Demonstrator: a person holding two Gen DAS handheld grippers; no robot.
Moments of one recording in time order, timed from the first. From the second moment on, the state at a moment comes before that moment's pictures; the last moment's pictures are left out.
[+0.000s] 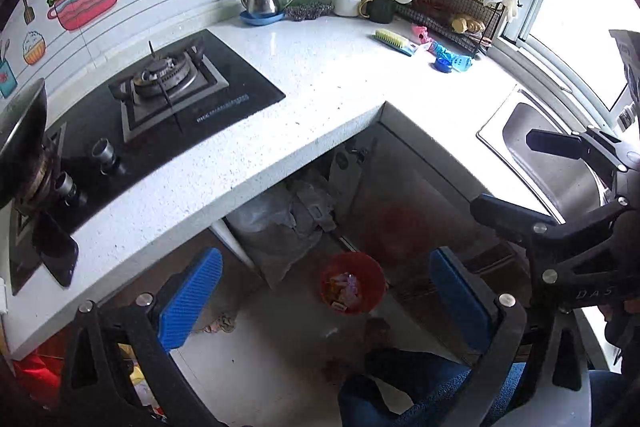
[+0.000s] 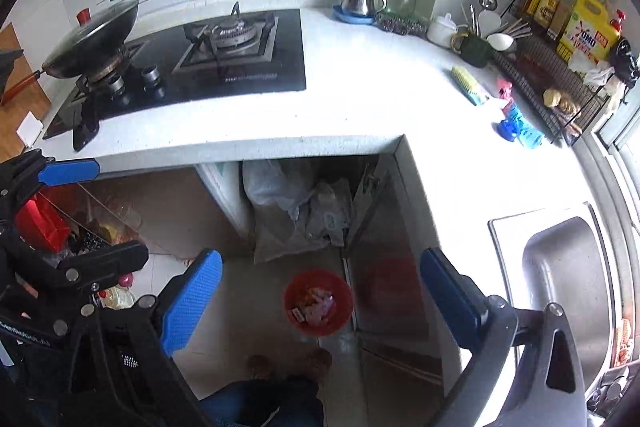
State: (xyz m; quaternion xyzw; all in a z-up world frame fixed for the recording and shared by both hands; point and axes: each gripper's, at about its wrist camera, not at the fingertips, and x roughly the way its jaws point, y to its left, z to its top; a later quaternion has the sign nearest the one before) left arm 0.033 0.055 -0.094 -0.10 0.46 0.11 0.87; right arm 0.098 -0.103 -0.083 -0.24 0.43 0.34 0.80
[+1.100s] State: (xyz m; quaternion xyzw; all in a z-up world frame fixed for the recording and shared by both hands) left arm 0.284 0.055 -0.053 -0.11 0.46 0.07 0.88; right arm 0.303 -0.143 -0.041 -0.15 0.44 0.29 0.84
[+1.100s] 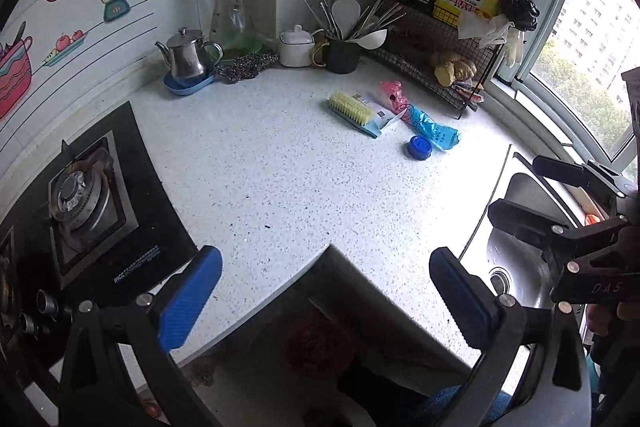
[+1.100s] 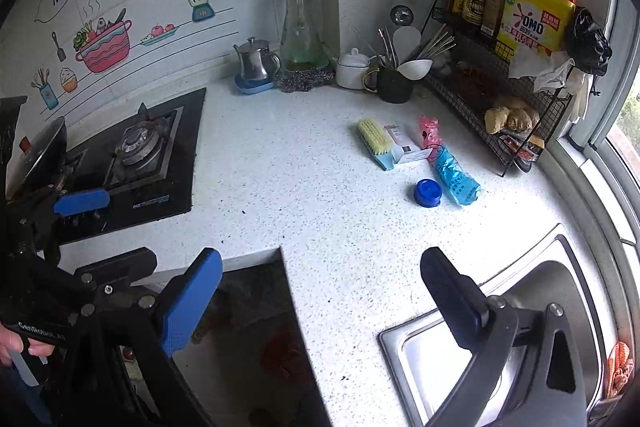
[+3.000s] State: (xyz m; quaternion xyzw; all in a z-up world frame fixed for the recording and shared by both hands) left arm 0.492 0.055 -0.137 -0.11 0.55 0.10 0.82; right arm 0.490 -0.171 -0.176 -0.17 0.55 0.31 0.76
